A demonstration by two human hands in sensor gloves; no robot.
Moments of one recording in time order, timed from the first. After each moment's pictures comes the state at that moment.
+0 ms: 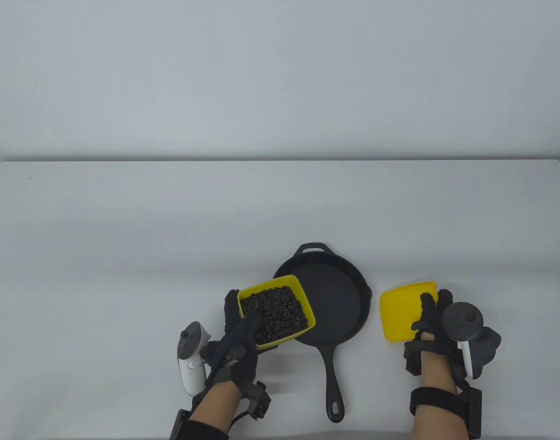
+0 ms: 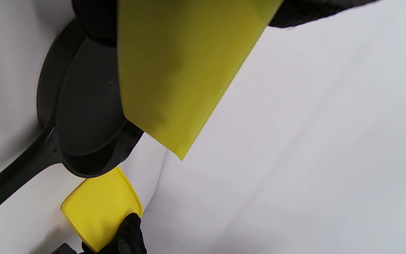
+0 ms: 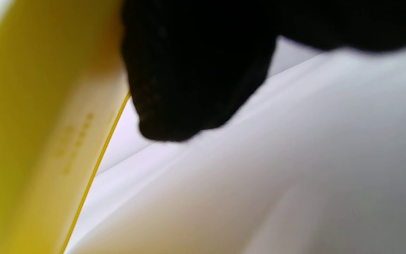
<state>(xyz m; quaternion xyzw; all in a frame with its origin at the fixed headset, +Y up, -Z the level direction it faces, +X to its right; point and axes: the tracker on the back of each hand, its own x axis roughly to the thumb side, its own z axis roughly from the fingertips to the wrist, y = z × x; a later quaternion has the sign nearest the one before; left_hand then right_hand) -0.132 -0.784 -0.241 -0.17 -0.03 0.80 0.57 0.315 -0.756 -0.268 -0.26 -0.15 0.93 0.22</state>
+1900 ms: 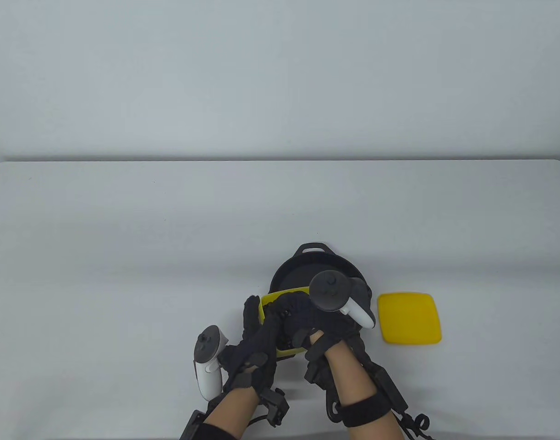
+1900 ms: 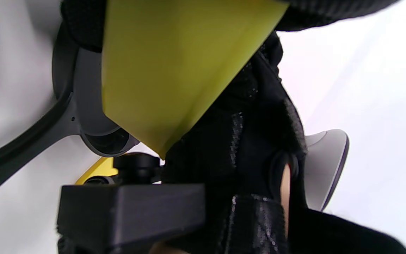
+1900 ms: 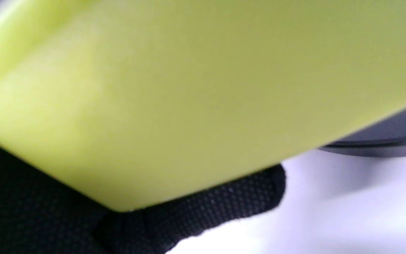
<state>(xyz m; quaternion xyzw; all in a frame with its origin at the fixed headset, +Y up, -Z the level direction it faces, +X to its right) -0.107 -0.792 -0.235 -0.19 -0.03 0.79 0.59 0.071 -0.713 -0.304 0.18 0.18 0.89 0.38</state>
